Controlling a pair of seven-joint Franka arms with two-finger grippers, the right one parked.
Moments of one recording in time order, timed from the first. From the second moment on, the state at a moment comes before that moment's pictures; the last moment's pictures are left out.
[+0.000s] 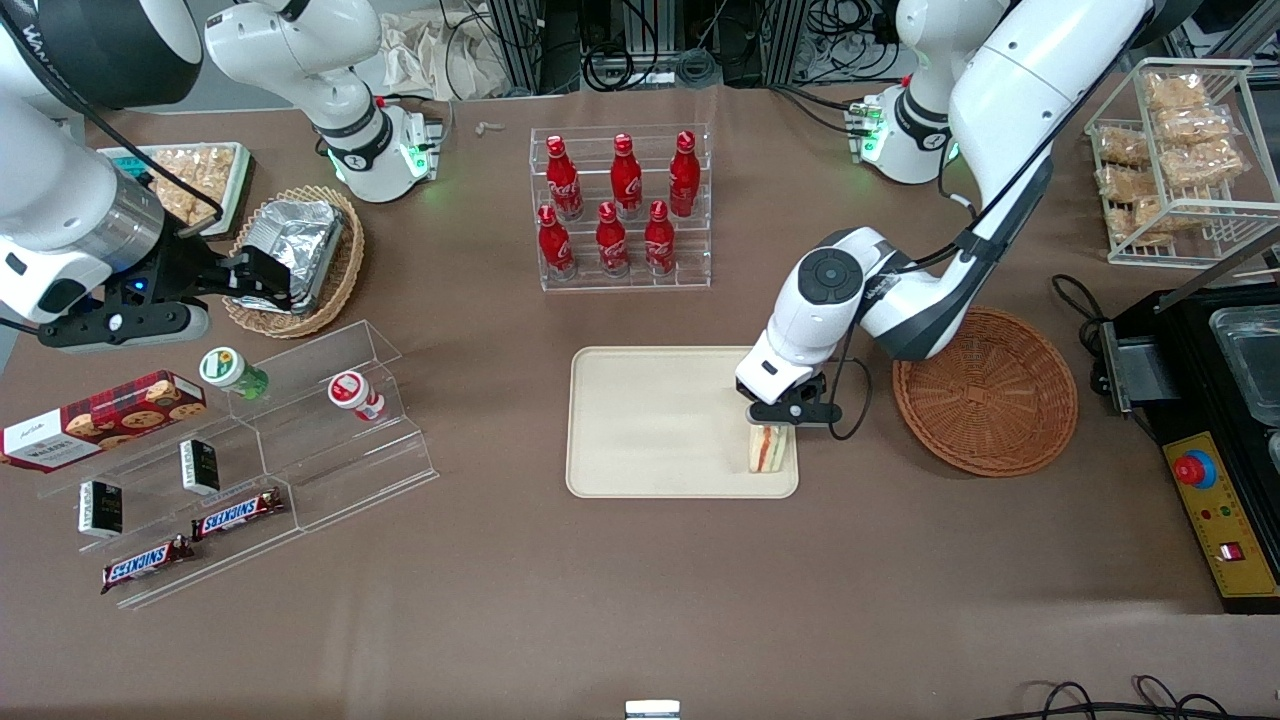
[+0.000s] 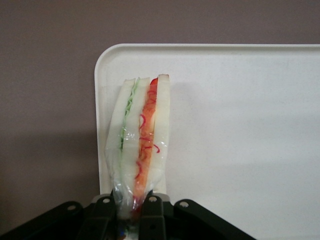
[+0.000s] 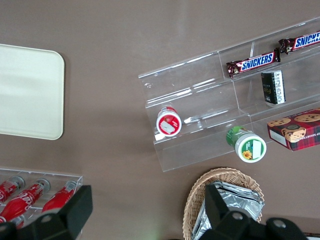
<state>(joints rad) 0.07 0.52 -0.65 -1.99 0.50 2.49 -0.86</state>
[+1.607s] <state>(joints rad) 0.08 0.53 -0.65 -1.92 0.50 2.46 -0.87</state>
